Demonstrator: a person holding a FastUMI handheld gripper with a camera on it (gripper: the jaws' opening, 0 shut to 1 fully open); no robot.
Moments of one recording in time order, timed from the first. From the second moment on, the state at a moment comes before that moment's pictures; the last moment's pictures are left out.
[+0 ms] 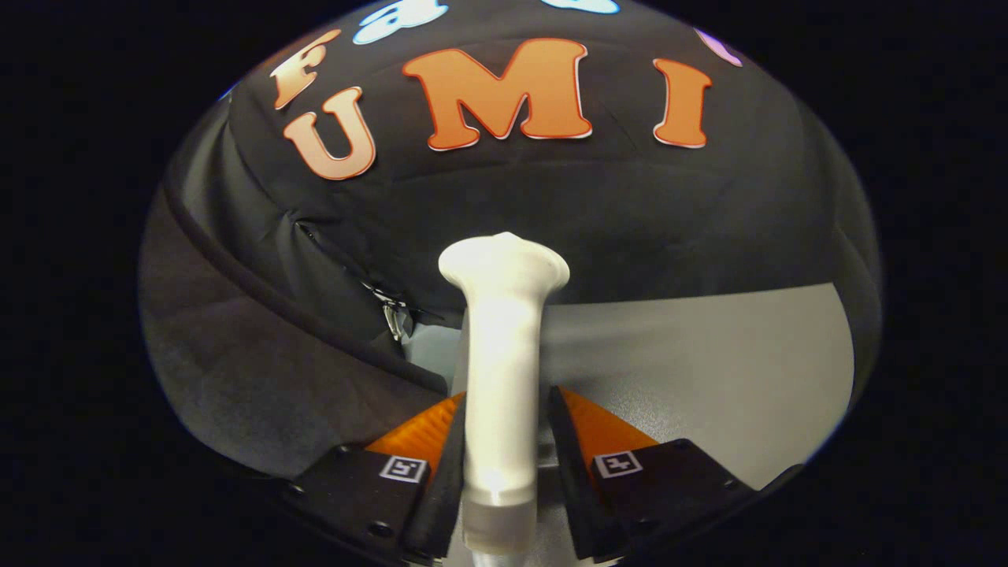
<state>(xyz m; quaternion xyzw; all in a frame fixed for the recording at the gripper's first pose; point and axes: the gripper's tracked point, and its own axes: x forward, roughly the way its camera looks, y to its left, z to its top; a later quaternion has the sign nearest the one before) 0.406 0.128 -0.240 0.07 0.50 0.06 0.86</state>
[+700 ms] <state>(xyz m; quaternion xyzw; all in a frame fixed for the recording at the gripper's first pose) 0.389 0.087 -0.160 0.09 0.35 0.01 0.93</state>
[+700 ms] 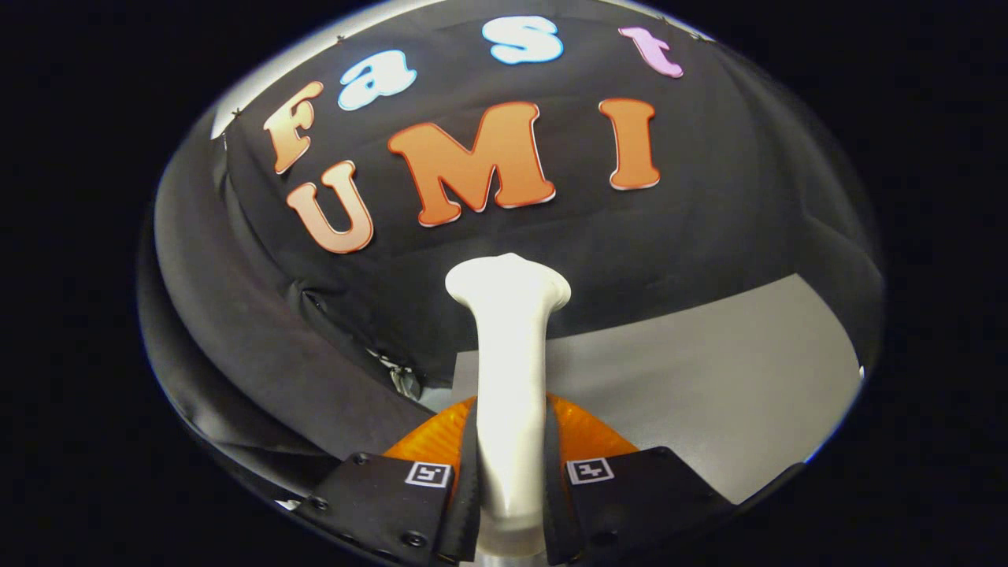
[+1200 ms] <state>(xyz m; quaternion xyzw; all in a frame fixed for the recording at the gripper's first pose) 0.298 0.072 -0.065 0.06 0.19 -0.02 0.98</state>
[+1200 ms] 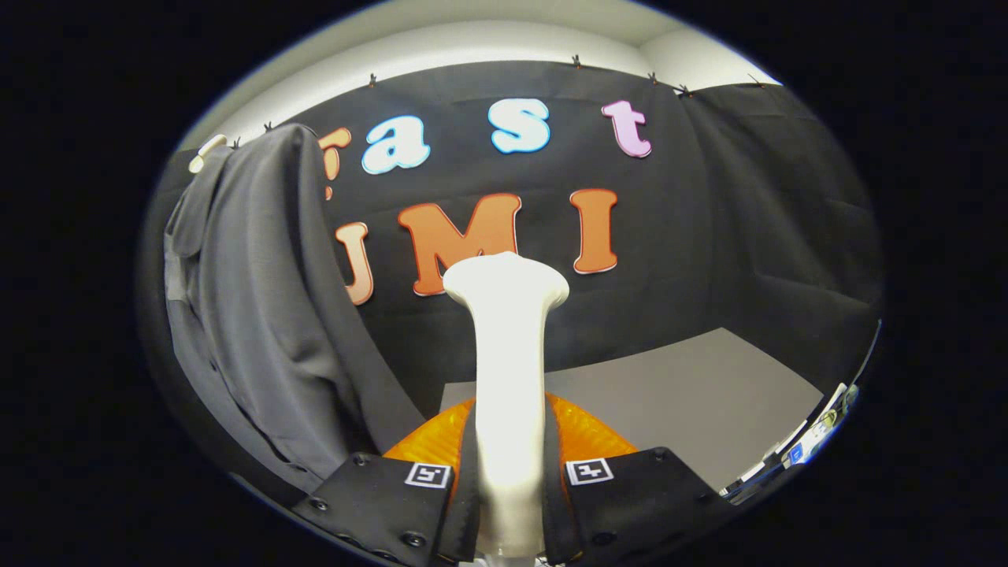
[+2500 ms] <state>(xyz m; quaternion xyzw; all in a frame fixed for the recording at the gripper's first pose) 0.126 0.282 0.026 -0.01 0.01 0.03 1.00</state>
